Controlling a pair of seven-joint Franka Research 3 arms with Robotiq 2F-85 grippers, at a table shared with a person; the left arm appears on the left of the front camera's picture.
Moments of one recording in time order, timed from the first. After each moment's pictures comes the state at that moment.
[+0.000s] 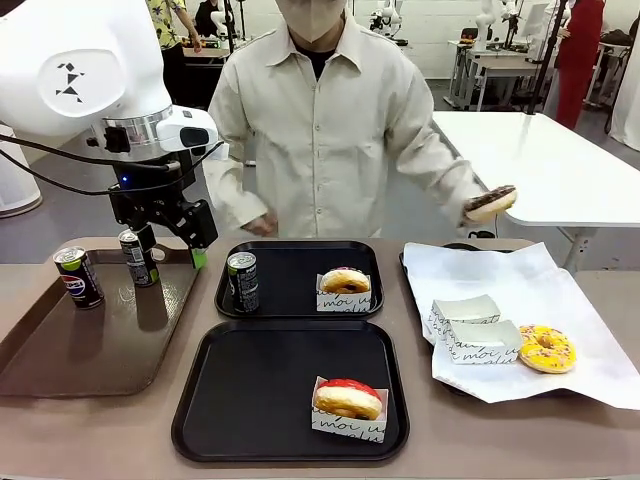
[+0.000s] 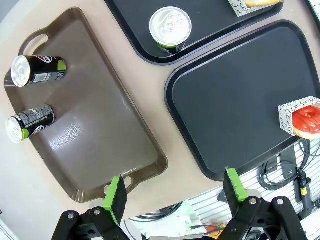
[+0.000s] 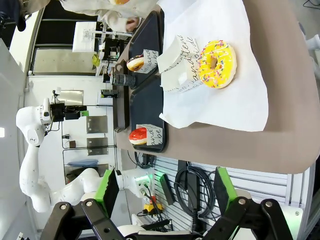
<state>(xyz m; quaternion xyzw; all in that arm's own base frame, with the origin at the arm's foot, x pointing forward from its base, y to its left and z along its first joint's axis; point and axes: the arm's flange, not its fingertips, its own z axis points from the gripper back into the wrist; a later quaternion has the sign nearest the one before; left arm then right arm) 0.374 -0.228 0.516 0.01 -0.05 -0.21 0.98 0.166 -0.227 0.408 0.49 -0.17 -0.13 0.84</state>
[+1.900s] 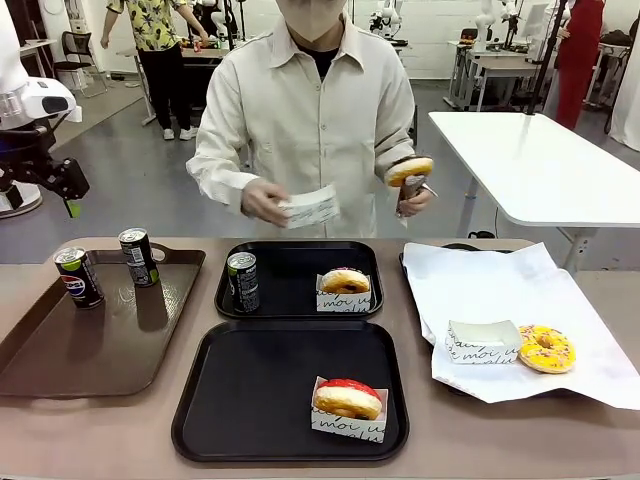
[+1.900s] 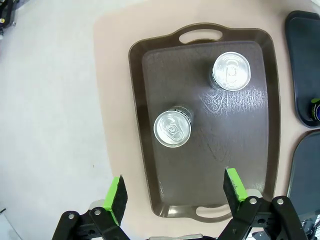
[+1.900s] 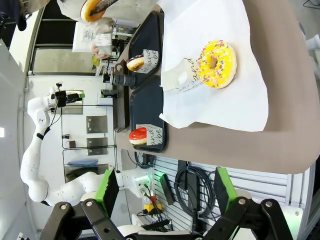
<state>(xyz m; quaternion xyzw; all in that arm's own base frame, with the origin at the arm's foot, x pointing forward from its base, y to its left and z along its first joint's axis) 0.474 -0.003 0.522 0.06 -0.10 -0.02 0.99 0.166 -0.227 0.409 0.49 -0.17 -0.13 0.84</state>
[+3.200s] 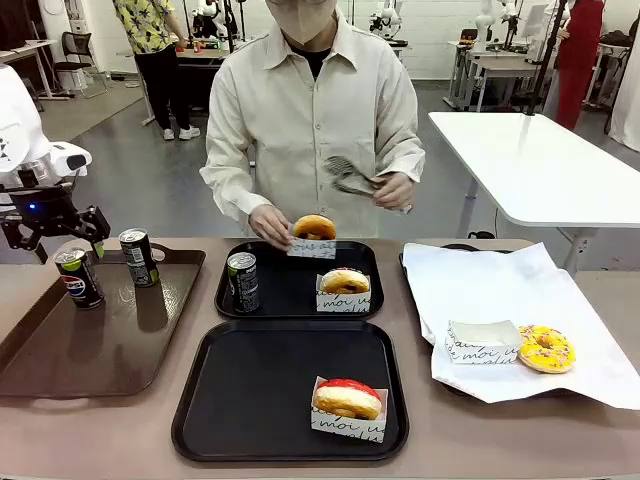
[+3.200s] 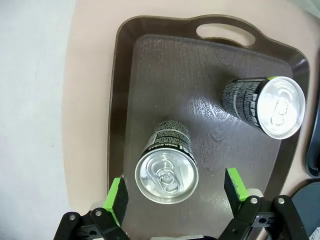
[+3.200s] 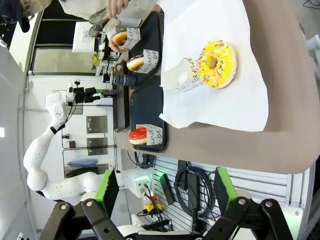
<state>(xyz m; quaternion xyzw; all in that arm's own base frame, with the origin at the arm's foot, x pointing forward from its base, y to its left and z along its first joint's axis) 0.502 0.015 0.414 0.01 -0.08 0.11 0.99 0.166 -0.227 0.409 0.49 -0.17 -0.13 0.84</state>
